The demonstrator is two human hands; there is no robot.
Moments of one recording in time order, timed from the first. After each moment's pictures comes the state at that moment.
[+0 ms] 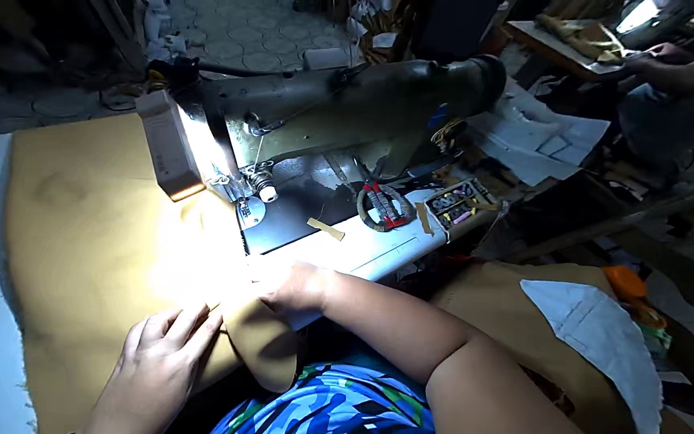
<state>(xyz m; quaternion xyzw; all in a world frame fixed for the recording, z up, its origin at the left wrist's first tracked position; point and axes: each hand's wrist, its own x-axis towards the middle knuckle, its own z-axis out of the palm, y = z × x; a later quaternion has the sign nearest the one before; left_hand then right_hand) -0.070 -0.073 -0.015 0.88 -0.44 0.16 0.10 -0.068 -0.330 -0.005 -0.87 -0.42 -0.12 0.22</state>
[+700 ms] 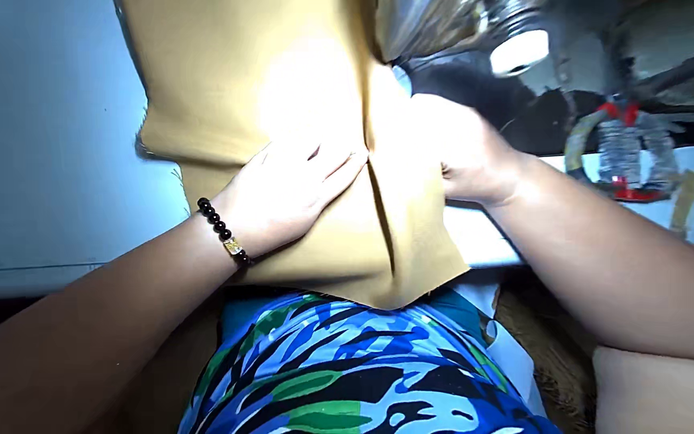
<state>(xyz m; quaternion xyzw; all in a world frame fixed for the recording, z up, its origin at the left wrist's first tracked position) -0.003 -0.109 0.003 0.85 -0.53 0.05 0.05 -0.003 -0.377 -0.011 -0.84 -0.45 -0.15 0.29</state>
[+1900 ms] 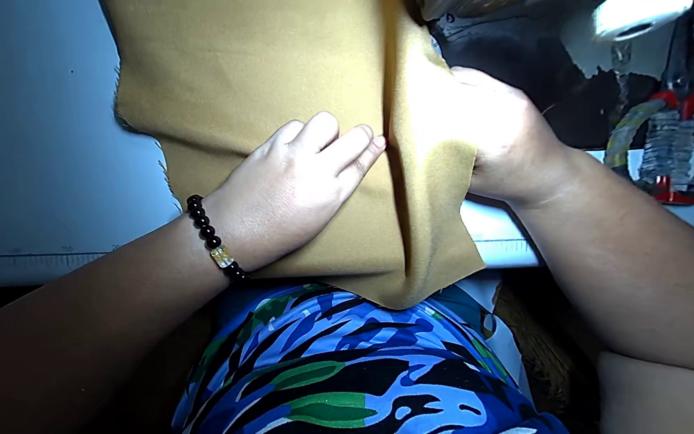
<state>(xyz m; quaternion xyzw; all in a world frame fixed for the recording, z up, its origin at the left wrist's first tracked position) -0.012 -0.112 0.011 0.85 -0.52 0.03 0.06 -0.006 -0.374 -0.010 -0.84 -0.43 -0.18 0.26</state>
